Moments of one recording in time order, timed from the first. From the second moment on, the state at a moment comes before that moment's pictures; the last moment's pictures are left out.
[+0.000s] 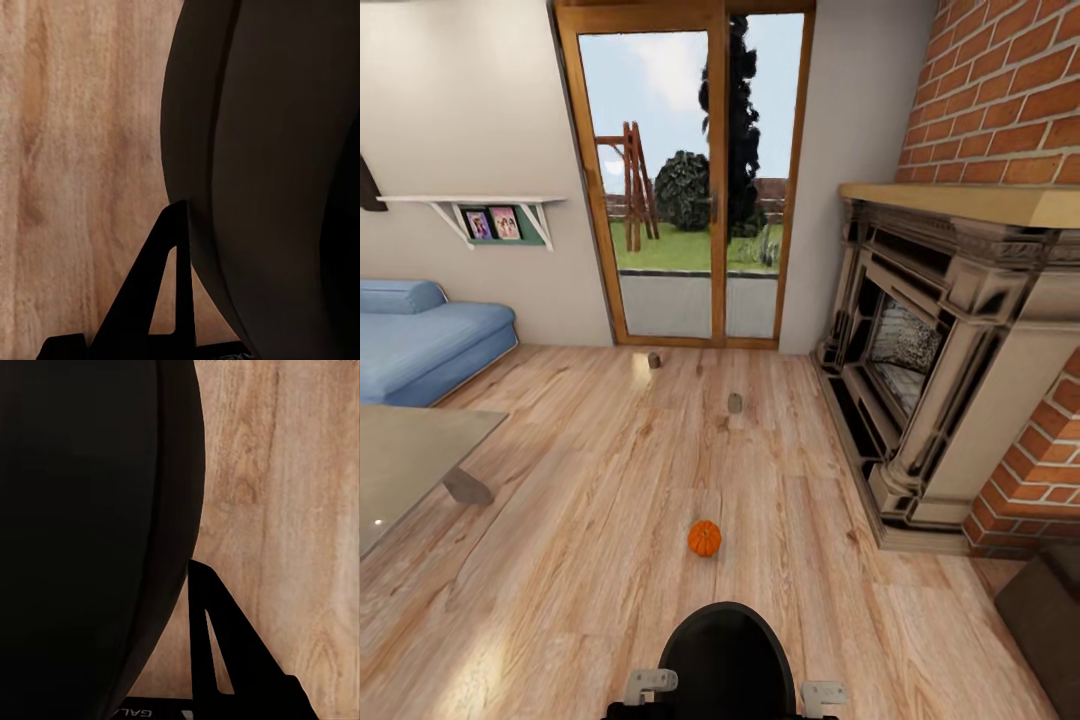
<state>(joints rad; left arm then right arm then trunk) -0.40 -0.12 -0.21 -0.23 0.20 0.00 0.00 -0.39 0.14 0.13 -0.20 -0.15 -0.02 -0.07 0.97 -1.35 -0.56</state>
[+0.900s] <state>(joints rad) -0.40 -0.12 -0.21 -0.23 0.20 0.00 0.00 -0.39 0.14 0.13 -0.20 -0.15 -0.02 -0.07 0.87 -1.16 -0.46</state>
